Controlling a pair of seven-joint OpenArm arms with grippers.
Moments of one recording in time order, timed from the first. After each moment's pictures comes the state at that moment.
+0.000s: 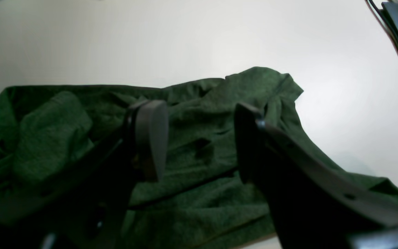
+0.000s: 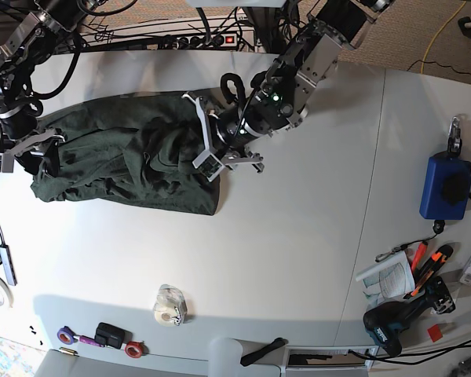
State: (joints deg) left arm -0.7 0.1 35.4 95.8 -11.9 -12.8 38.7; right arm -6.4 15.4 48.0 99.1 32.2 38.9 -50.5
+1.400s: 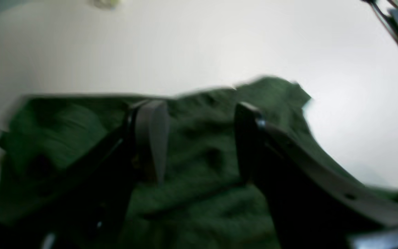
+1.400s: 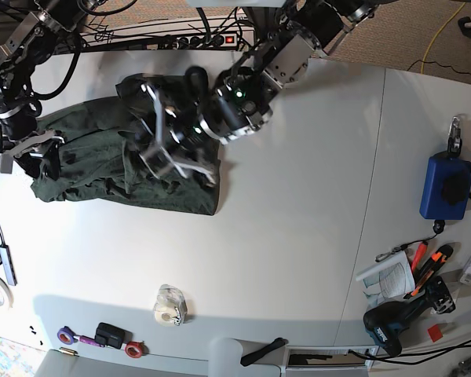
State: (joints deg) left arm -4.4 5.8 40.6 97.0 -4.5 -15.1 38.4; right arm -6.4 15.4 47.7 99.1 38.5 39.3 -50.0
